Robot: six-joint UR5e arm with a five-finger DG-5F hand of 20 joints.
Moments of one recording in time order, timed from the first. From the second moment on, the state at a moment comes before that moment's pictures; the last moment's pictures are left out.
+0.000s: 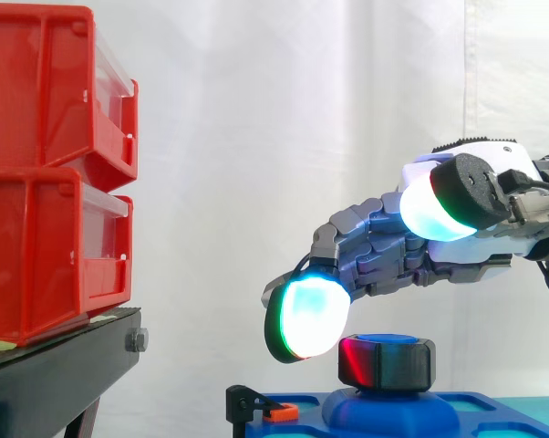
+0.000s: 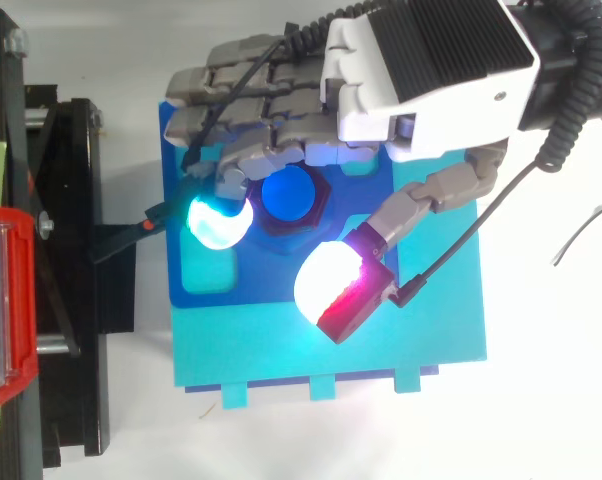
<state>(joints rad) -0.05 -2.23 -1.22 -2.85 -1.85 -0.99</state>
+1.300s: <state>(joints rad) -0.08 -2.23 -1.22 -2.85 -1.89 -1.02</state>
